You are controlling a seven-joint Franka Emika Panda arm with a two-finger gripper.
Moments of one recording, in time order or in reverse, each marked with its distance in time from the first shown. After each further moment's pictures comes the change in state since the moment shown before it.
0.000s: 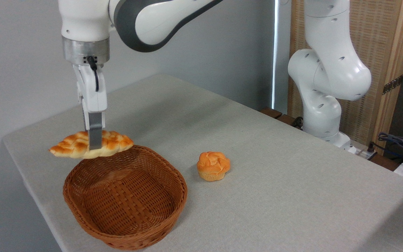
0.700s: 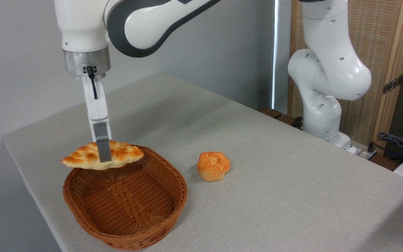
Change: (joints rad) arm 0.000 0.027 -0.022 -0.003 0.122 -0.073 0.000
